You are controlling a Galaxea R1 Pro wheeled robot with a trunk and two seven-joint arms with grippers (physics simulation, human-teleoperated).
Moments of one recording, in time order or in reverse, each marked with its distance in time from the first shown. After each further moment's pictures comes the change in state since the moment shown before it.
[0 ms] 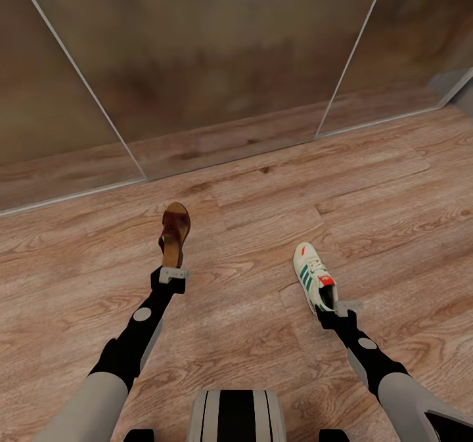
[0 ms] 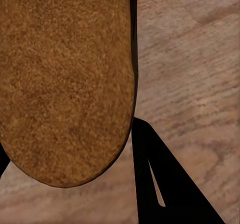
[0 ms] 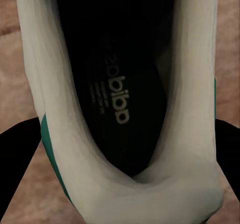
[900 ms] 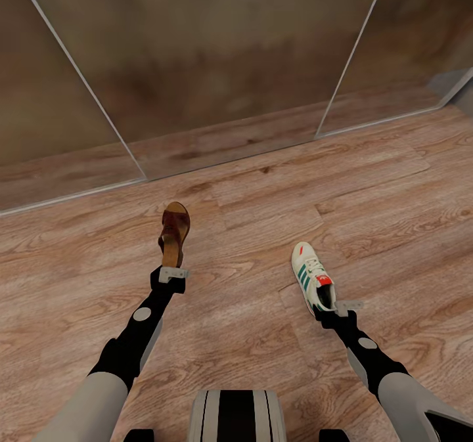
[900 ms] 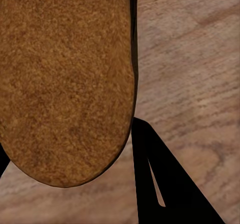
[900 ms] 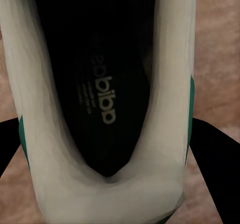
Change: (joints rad) left arm 0.000 0.000 0.001 -0.003 0.000 0.001 0.000; right arm 0.000 0.000 0.000 -0.003 -0.001 -0.002 0.000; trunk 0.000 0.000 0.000
